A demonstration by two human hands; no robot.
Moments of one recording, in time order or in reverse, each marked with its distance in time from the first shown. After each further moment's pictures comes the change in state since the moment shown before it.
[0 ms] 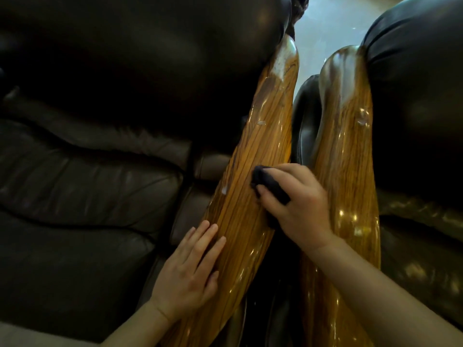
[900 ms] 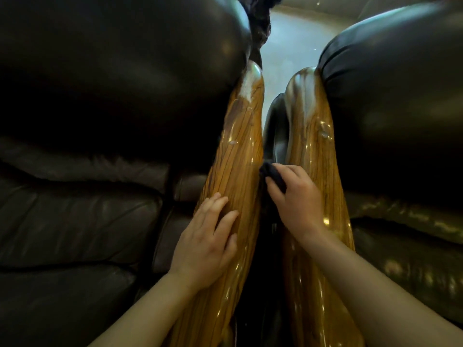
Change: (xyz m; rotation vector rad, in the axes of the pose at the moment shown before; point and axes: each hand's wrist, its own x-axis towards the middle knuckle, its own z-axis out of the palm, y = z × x) left_hand 0.113 0.022 -0.020 -0.083 0.003 -0.059; right_hand 0.017 0.038 -0.011 -0.133 0.078 0.365
